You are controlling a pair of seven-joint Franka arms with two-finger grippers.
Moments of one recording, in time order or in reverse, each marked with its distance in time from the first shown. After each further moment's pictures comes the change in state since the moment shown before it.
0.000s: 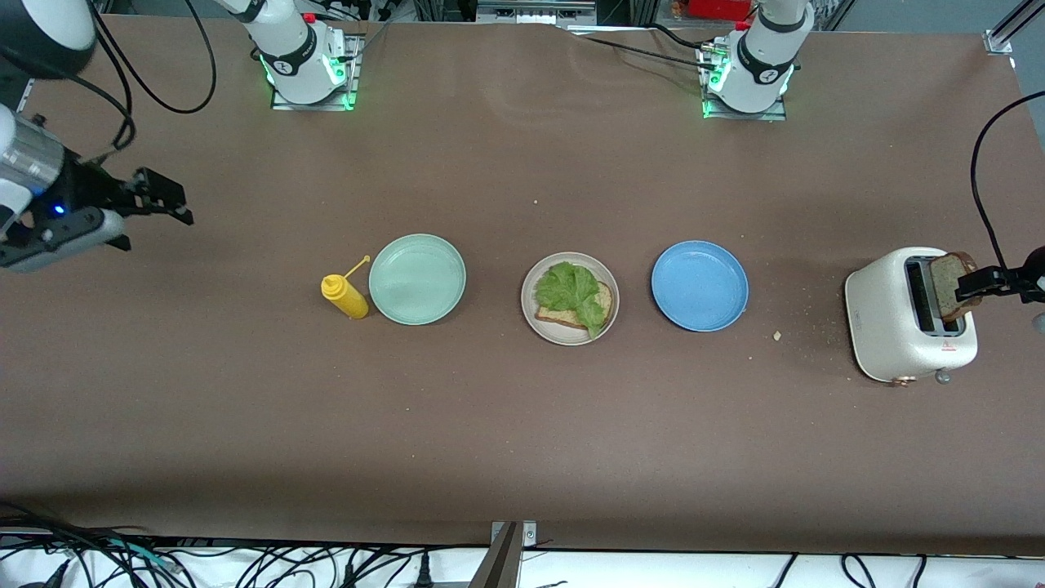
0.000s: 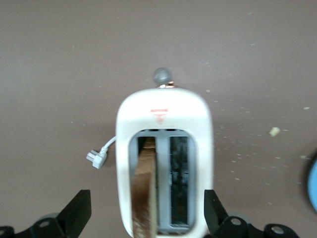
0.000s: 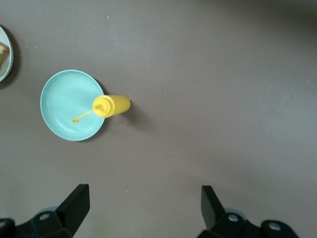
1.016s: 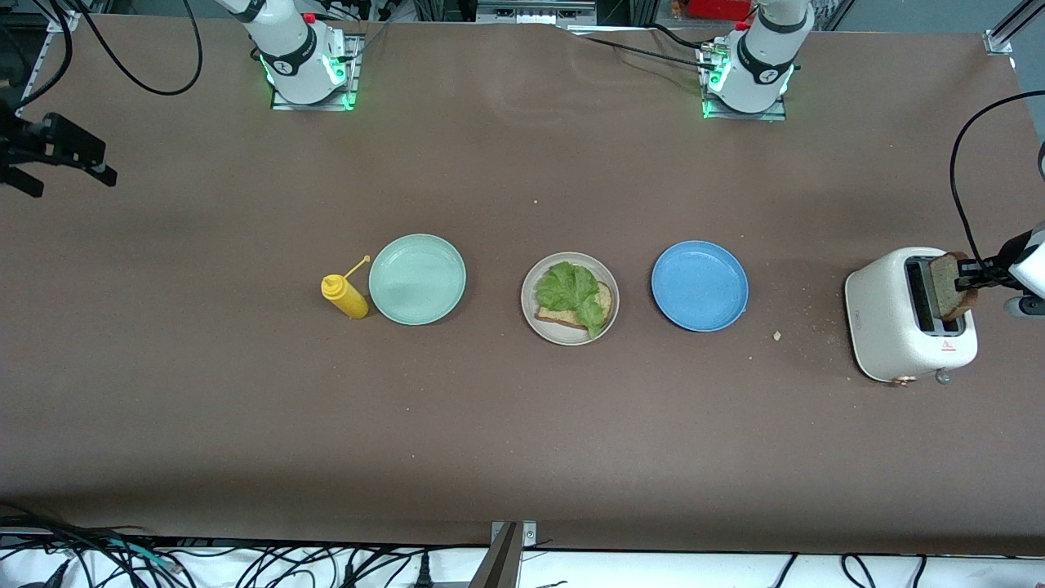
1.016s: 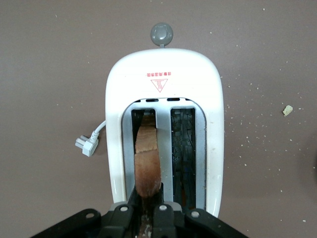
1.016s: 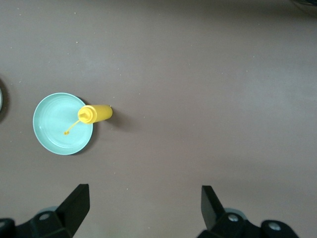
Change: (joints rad) left arm 0.031 -0.049 -0.021 -0.125 0.000 0.045 0.018; right arm -0.031 -0.029 -0.018 0.107 -0.050 -0.071 0.167
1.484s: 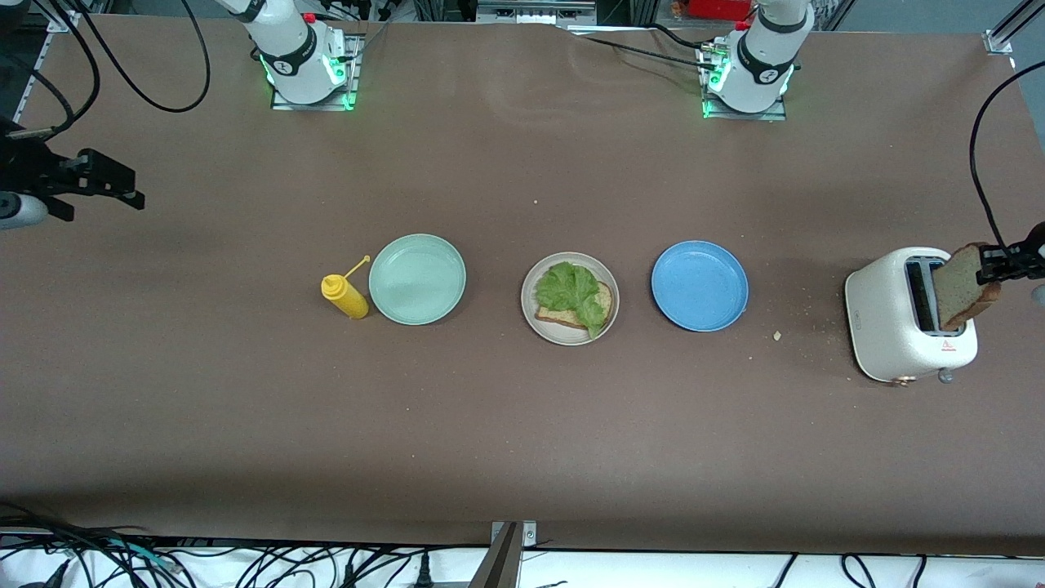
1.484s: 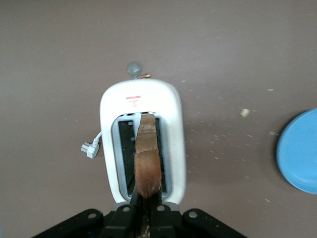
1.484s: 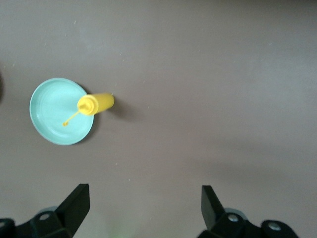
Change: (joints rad) left arm -0.007 -0.071 -0.117 0.199 0.000 -0.267 0.000; right arm 0.020 0.069 0.012 0.036 -0.002 -0.067 0.000
